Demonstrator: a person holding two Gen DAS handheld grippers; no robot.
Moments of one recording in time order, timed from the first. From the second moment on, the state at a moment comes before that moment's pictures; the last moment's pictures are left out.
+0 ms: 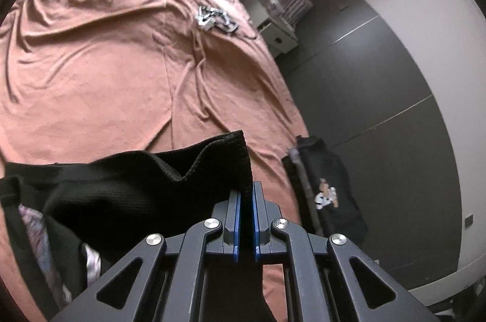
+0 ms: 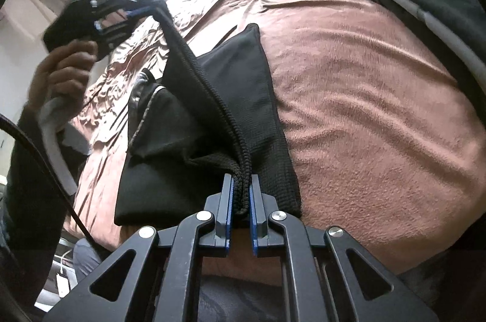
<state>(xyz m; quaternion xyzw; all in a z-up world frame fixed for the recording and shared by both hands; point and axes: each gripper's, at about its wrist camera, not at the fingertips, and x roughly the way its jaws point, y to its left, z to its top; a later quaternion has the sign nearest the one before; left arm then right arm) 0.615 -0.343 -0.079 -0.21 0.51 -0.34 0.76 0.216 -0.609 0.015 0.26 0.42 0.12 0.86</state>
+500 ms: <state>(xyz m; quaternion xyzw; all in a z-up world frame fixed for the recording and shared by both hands) 0.651 -0.398 -0.144 -0.18 0.56 -0.32 0.74 0.216 -0.621 -0.004 0.30 0.43 0.12 0.84</state>
